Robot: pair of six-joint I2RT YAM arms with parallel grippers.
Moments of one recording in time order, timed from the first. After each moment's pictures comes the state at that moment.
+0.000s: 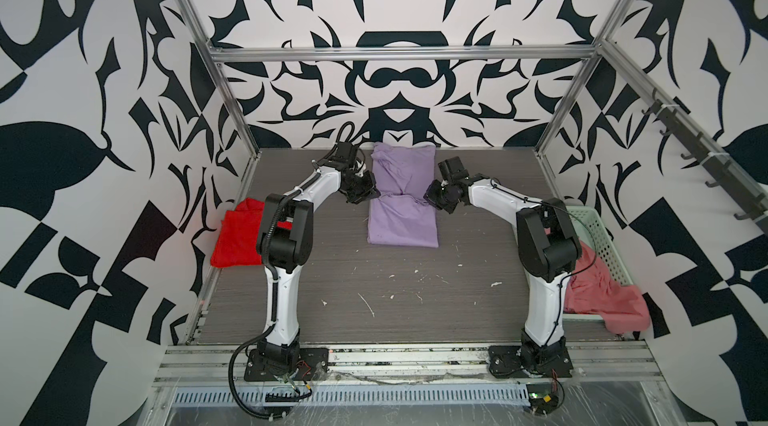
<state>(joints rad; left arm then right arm) -0.31 2.15 1.73 -0.62 0.56 -0.62 0.37 2.03 1.49 -0.45 -0.17 0.92</state>
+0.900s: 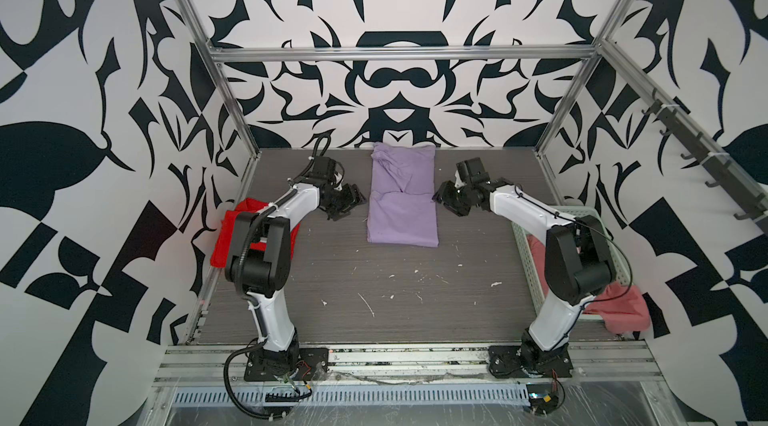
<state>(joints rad) -0.24 1.81 1.24 -0.52 0.46 -0.62 0.35 1.75 1.22 -0.45 -0.24 0.82</state>
